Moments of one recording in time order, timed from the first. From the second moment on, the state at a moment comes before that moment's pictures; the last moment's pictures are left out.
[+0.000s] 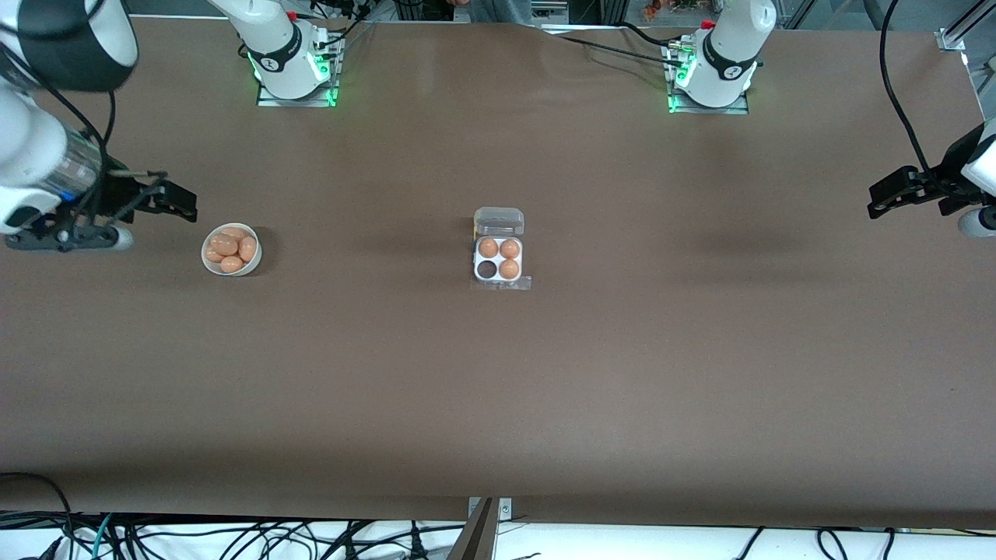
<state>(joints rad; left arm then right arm) 0.07 0.04 -0.03 -1.59 0.06 1.60 -0.03 0.04 0.12 0.03 -1.68 -0.03 1.65 0.04</state>
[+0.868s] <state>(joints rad) 0.07 0.04 -0.03 -1.59 0.06 1.59 -0.03 0.02 0.20 -0.07 -2.09 -0.03 2.13 0.03</state>
